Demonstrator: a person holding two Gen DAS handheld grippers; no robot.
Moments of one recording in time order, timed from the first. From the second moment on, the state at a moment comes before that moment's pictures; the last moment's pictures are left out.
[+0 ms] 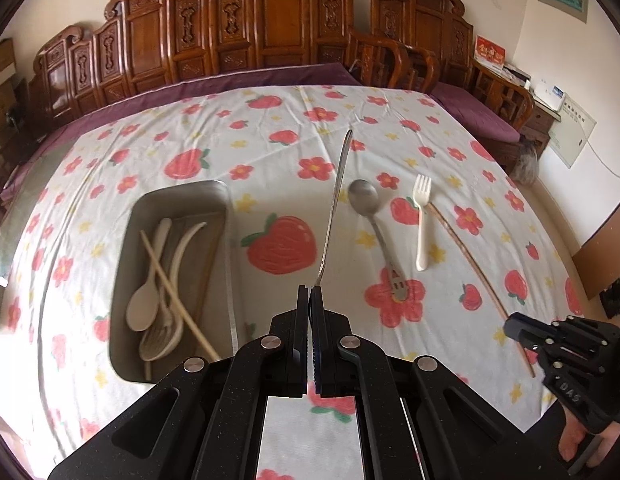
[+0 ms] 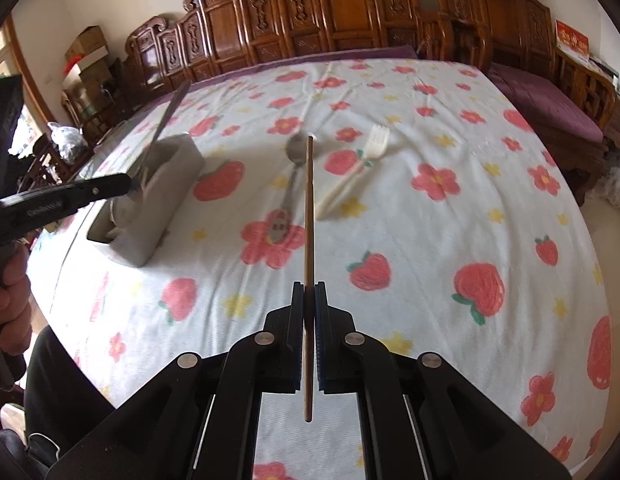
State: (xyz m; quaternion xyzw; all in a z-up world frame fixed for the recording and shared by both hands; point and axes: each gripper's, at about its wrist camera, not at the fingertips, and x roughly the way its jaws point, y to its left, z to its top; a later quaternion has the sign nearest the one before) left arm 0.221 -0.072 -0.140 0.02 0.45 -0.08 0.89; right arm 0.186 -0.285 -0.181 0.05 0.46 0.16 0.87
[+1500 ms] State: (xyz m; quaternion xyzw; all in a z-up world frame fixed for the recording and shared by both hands) left arm 0.252 0.061 -0.184 -0.04 0.49 -0.02 0.87; right arm 0.231 -0.137 -0.094 -0.04 0.39 0.21 0.90
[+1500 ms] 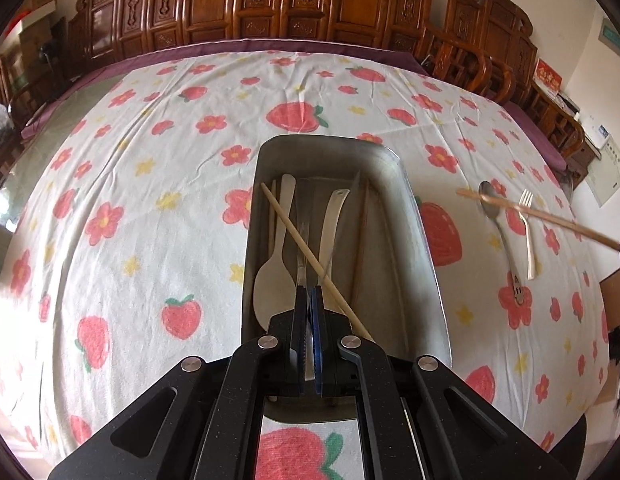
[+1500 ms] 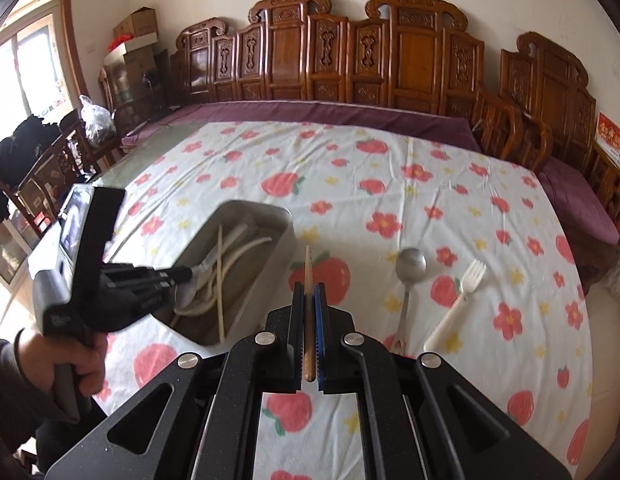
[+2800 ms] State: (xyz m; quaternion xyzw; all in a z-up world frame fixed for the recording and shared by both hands) left arm 0.197 0.138 -0.131 -0.02 0.45 0.00 0.89; right arm 0.267 0.001 -0.157 -0.17 0.42 0.19 0.87
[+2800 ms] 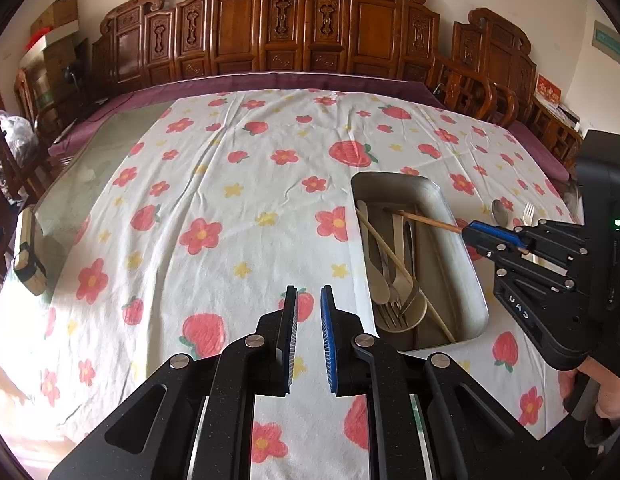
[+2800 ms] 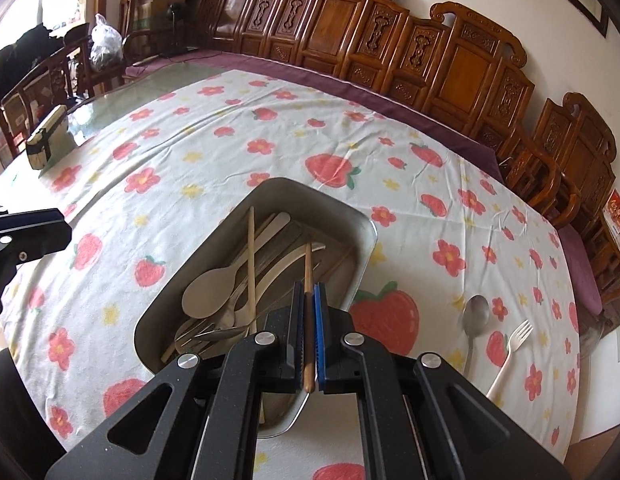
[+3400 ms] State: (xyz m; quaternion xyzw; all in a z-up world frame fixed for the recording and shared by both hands) left arm 0.192 0.135 -0.127 -0.02 0.44 0.01 0.90; right arm 0.270 -0.015 -0.152 -0.02 0.45 0.28 0.85
